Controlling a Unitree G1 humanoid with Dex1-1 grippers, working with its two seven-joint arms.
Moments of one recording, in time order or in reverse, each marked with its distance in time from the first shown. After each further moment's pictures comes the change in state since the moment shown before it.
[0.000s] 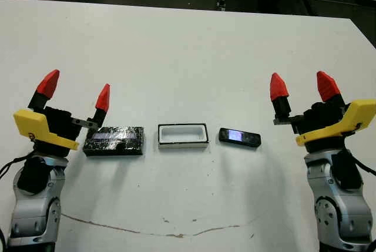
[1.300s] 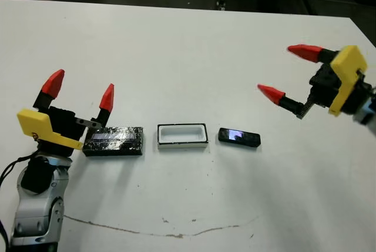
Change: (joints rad) left arm -0.002 -0.004 -0.021 -0.016 -0.025 0.020 0.001; right arm -0.476 -0.635 0.182 0.358 -0.043 0.190 0.853
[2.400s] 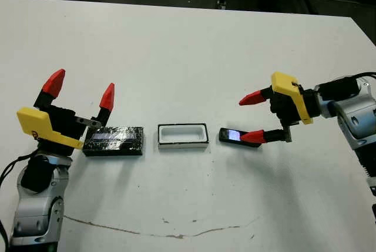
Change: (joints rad) left arm -0.001 0.000 0.000 -0.010 -0.009 0.016 0.002; right arm -0.172 0.090 0.285 0.337 -0.183 -0.101 0.381
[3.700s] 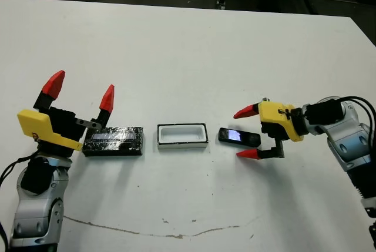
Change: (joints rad) left arm 0.008 0.000 0.000 0.006 0.017 -0.016 -0.002; right arm 0.143 0.037 -0.001 -0.084 -0.083 -0.016 -0.113
